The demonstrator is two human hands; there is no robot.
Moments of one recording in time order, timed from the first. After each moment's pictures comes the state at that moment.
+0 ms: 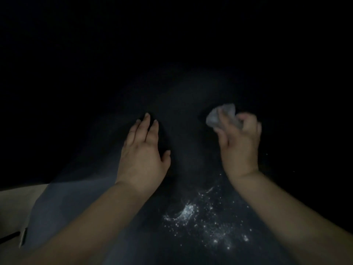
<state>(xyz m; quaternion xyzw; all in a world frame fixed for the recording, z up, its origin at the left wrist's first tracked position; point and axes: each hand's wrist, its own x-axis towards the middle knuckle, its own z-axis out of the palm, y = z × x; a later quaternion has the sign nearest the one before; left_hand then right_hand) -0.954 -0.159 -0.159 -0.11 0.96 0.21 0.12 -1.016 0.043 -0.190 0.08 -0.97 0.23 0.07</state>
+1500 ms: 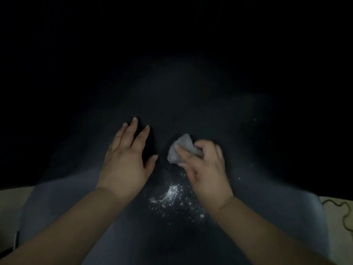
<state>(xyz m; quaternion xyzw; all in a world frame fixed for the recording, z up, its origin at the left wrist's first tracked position) -0.923 -0.151 -0.160 -0.03 0.97 0.21 0.15 -0.913 0.048 -0.188 0.15 -0.94 0.31 -0.02</state>
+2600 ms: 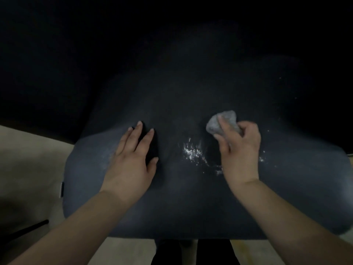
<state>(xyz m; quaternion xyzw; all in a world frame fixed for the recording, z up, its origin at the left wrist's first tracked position) -0.809 -0.215 -0.166 0.01 0.97 0.19 0.14 -0.845 0.023 -0.187 -0.03 -0.95 0.31 0.09</state>
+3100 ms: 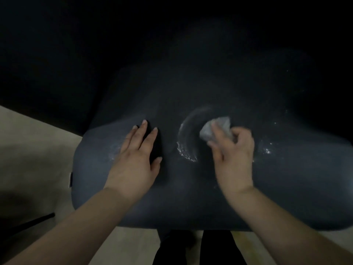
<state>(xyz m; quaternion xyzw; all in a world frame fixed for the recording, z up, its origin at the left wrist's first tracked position) -0.791 -0.224 -0.164 0.02 0.97 0.20 0.15 -0.812 -0.003 -0.184 -0.01 -0.95 0.29 0.08</state>
